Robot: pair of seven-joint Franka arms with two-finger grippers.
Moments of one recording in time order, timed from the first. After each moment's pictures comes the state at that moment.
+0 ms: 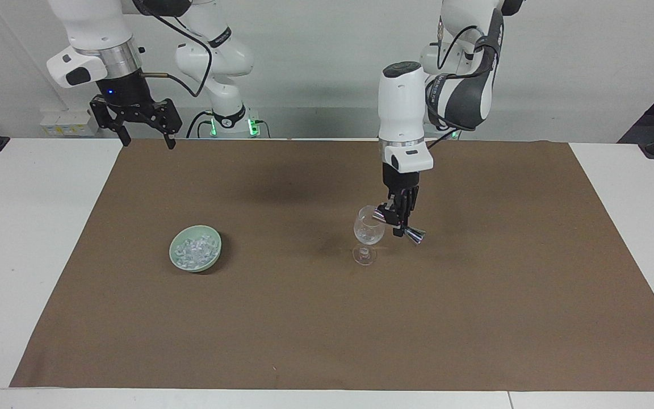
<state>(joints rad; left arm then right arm) -0.41 0.18 -0.16 -1.80 0.46 2.32 -1.70 -0.01 -0.07 0.02 -1.60 -0.02 1.62 0.11</state>
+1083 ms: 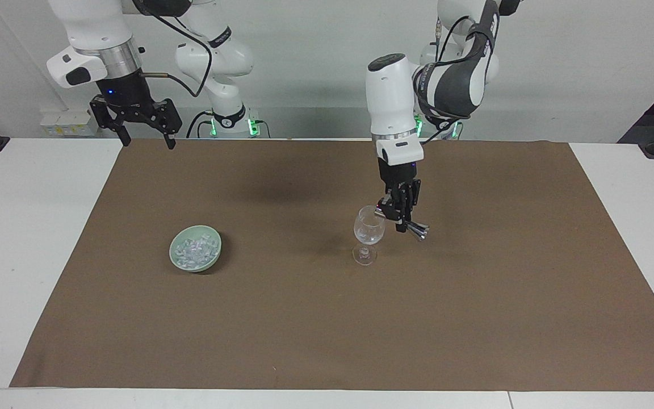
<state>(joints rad) -0.44 0.18 -0.16 -1.76 0.57 2.22 -1.70 -0.01 -0.07 0.02 -1.60 -0.02 1.62 0.11</state>
